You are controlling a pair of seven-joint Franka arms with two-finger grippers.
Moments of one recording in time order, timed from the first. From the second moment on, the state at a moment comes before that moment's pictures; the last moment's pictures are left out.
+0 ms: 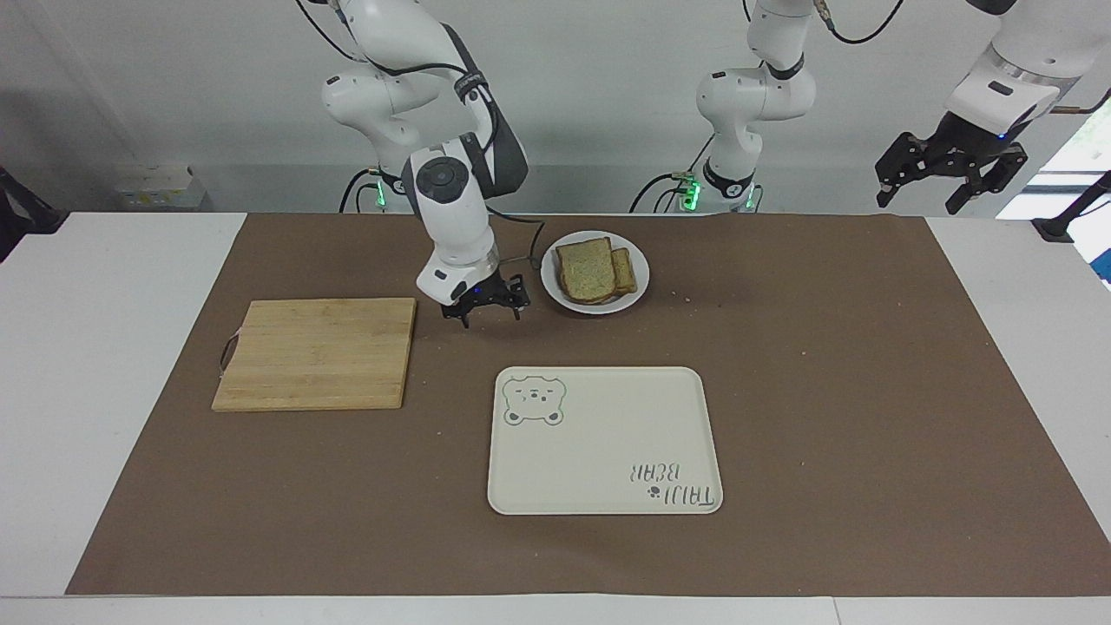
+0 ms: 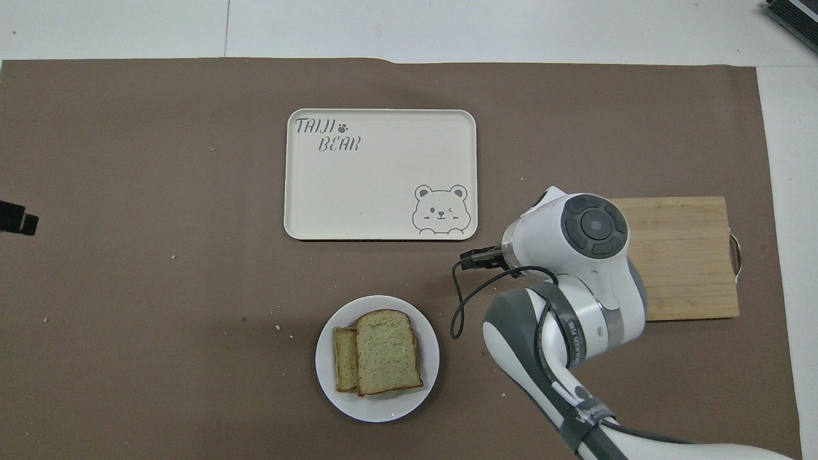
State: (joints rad) left arm -0.02 -0.01 0.03 -1.45 -0.02 1.42 0.19; right arm 0.44 0.14 -0.08 -2.07 0.09 2.24 0.21
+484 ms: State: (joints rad) left arm -0.02 -0.01 0.03 -1.45 -0.02 1.42 0.19; right arm 0.28 0.11 -0.09 -1.93 0.06 2.11 0.21
